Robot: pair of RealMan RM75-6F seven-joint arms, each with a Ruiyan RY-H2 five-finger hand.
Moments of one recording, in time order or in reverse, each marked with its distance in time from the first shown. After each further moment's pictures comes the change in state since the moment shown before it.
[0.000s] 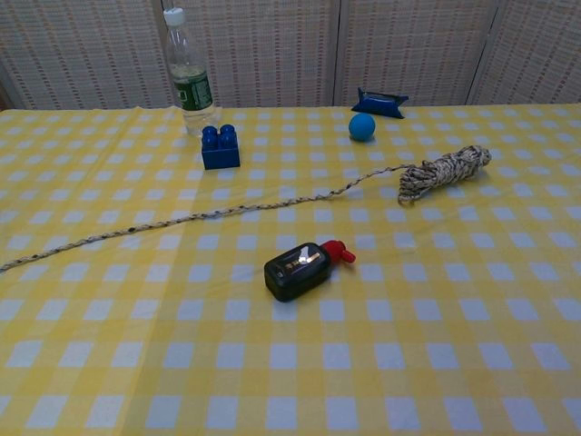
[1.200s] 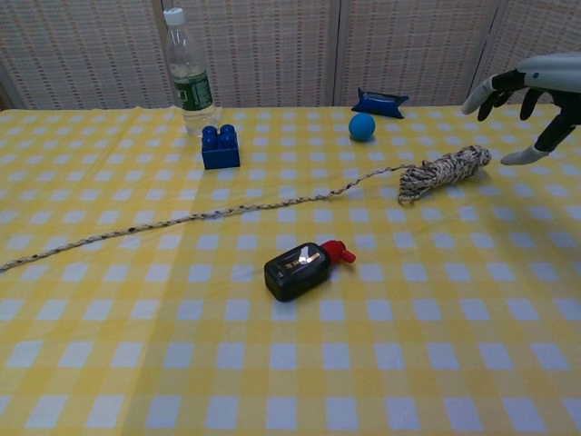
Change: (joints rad) left arm 0.029 0.004 0.004 -0.002 -0.014 0.036 -0.008; right arm 0.520 -0.183 0.185 0.302 0.369 -0.618 -0.228
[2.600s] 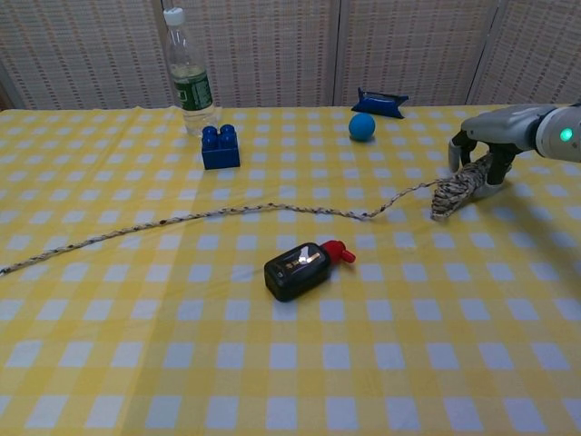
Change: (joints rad) left arm -0.006 -0.009 -0.013 -0.006 -0.032 -0.026 0.007; right arm 0.239 -0.308 -0.091 0.533 0.226 -0.252 -0.145
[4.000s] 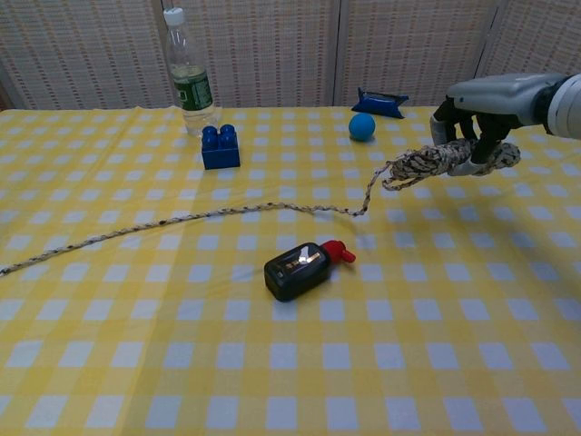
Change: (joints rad) left arm -0.151 0.040 -0.073 0.101 0.017 -0.156 -0.054; right arm -0.053 0.198 0.020 -0.441 -0.054 0.207 0.011
